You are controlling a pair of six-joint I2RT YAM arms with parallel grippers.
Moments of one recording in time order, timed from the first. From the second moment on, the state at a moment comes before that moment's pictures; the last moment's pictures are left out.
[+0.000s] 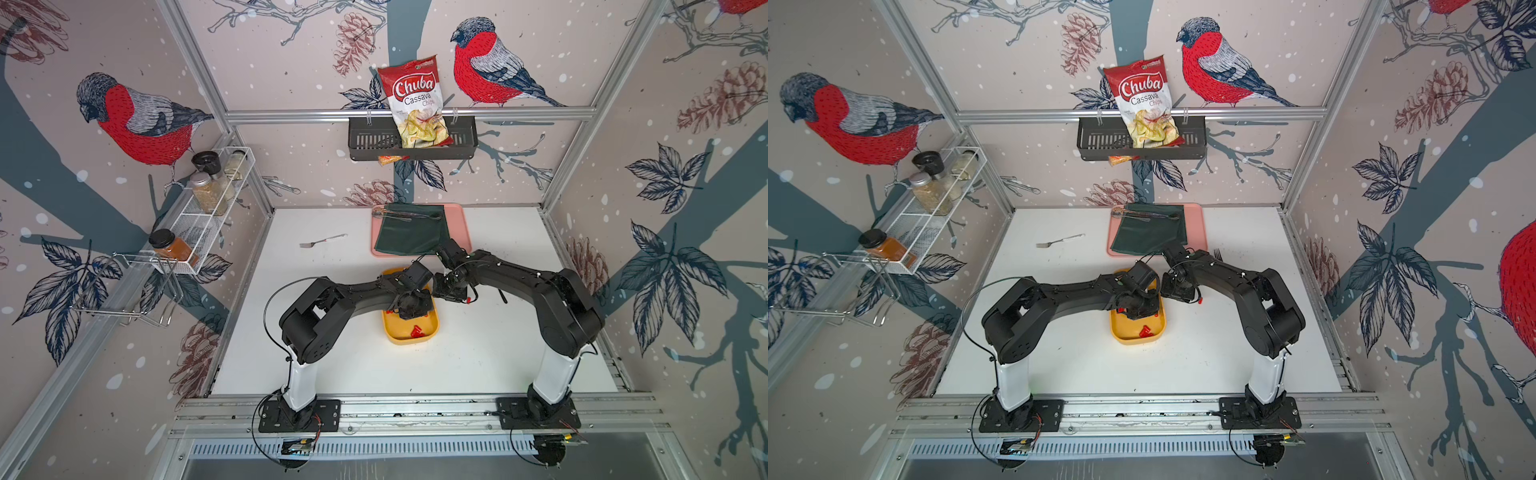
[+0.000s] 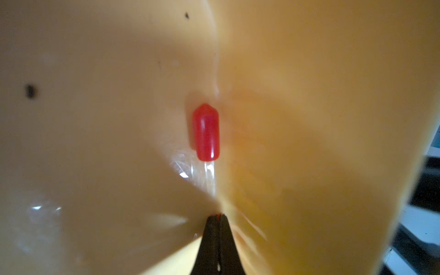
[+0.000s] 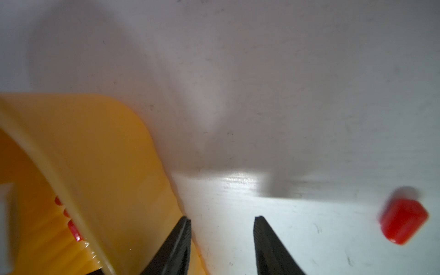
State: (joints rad) left arm -0.83 1.94 1.19 -0.35 0.19 -0.95; right arm 0.61 1.84 1.22 -0.67 -0.13 0.68
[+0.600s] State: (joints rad) left arm -0.60 1.57 1.22 -0.64 0.09 -0.76; right arm 0.59 1.81 1.29 -0.70 -0.13 0.68
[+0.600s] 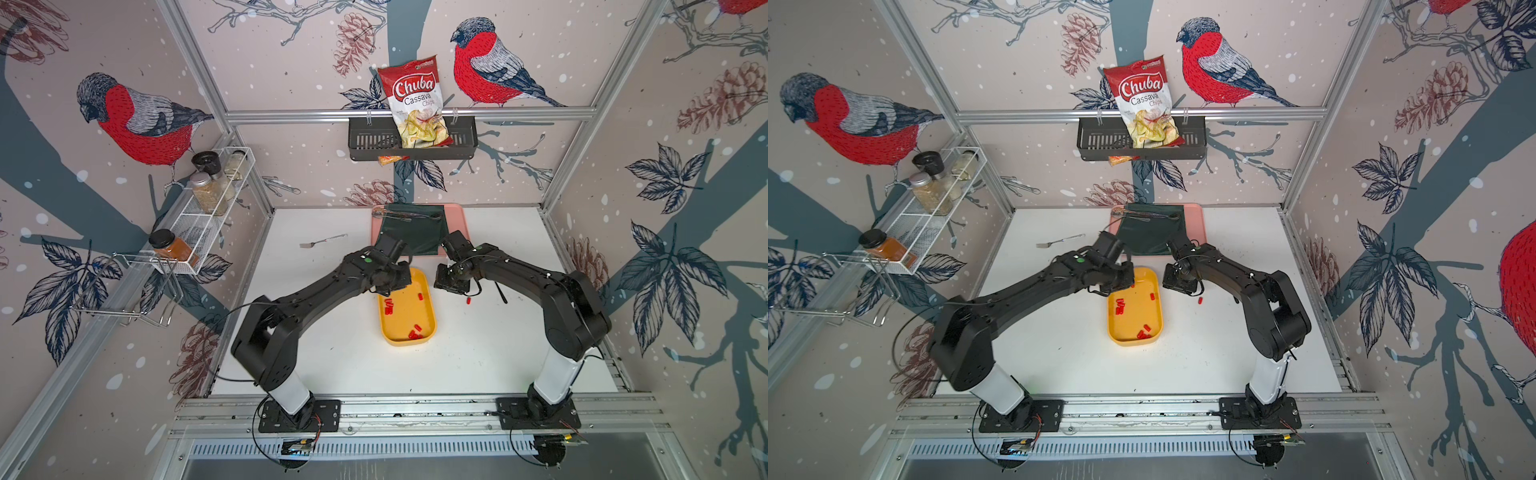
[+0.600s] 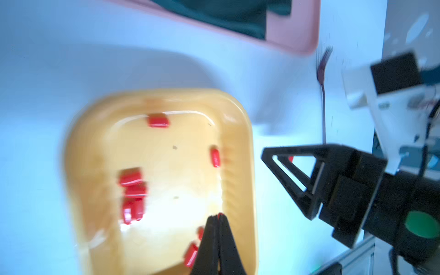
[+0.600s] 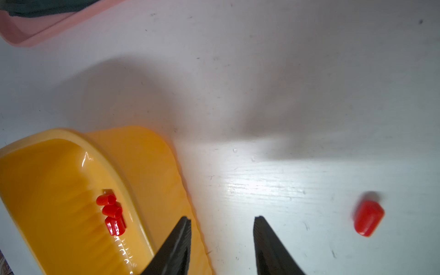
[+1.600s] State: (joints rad) left arm -0.39 1.60 0.93 -0.57 -0.08 -0.45; right arm 0.78 1.96 1.64 -0.97 -0.01 0.68
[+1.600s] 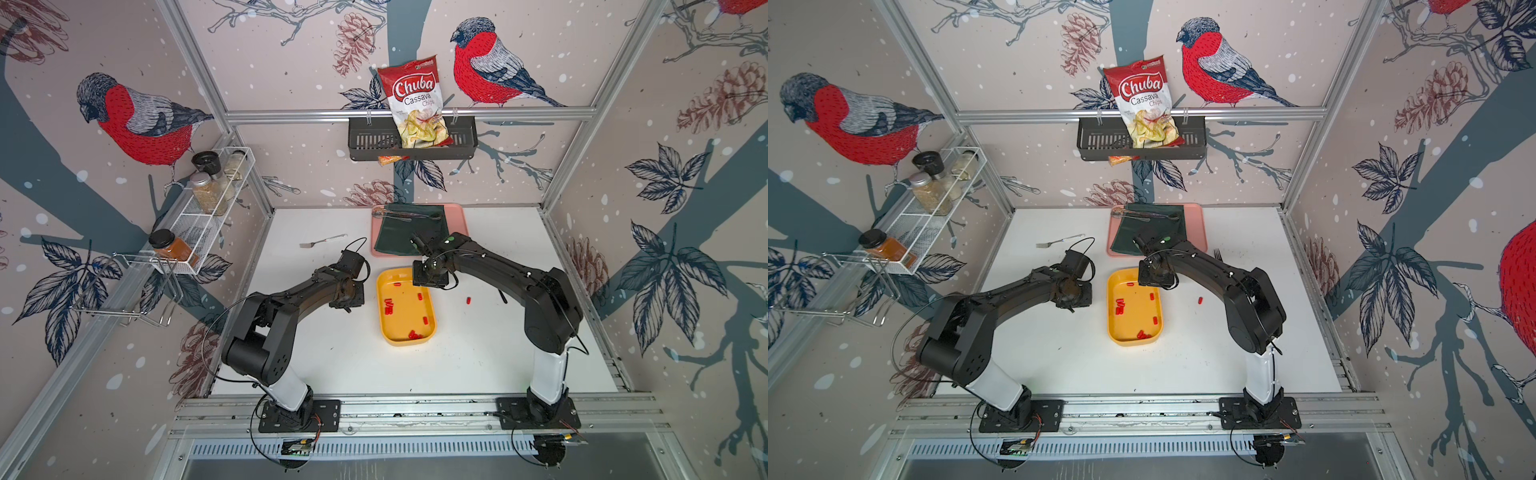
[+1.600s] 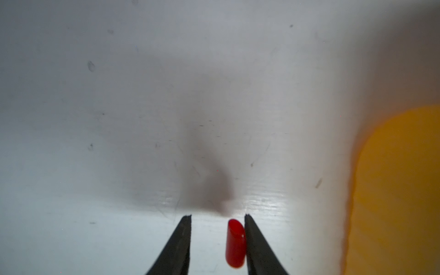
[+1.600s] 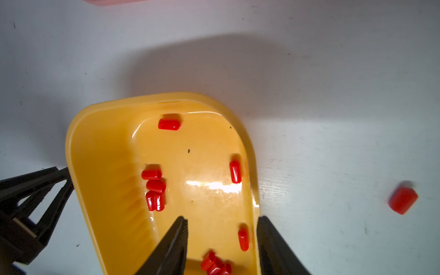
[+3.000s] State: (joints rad) left arm -0.42 1.35 0.85 -0.59 0.03 -0.55; right arm 0.90 2.36 1.97 -1.29 0.25 0.78
